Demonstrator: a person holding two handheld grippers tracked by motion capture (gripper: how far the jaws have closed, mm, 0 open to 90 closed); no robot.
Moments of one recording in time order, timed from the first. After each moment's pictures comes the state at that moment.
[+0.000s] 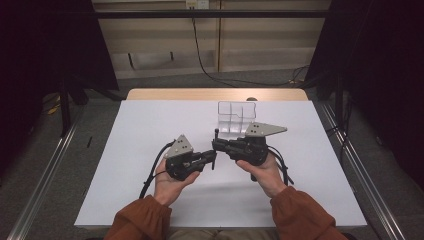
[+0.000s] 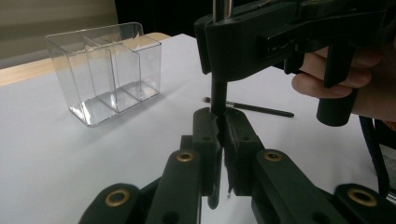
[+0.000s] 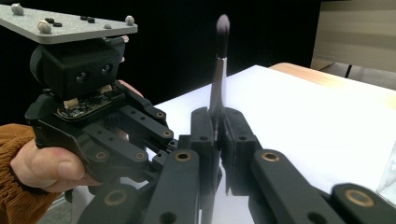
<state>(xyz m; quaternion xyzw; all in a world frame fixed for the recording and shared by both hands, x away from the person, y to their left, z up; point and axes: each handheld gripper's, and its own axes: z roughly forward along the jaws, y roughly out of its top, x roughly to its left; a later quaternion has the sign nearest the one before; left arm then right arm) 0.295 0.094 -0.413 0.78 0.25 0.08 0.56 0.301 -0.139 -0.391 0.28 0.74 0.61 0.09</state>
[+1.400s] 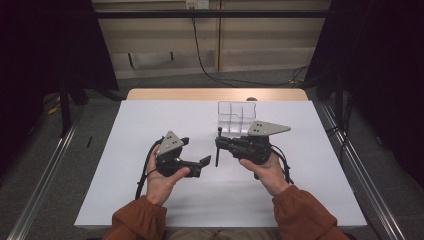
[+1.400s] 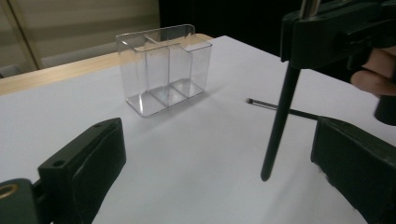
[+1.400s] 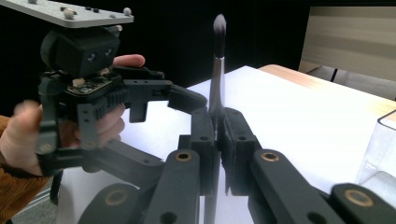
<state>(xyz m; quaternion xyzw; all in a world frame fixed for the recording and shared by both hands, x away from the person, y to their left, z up) 0.301 0.118 -0.409 0.77 0.30 0.13 0.55 0.301 -0.146 -0.387 0.28 0.74 0.60 0.11</state>
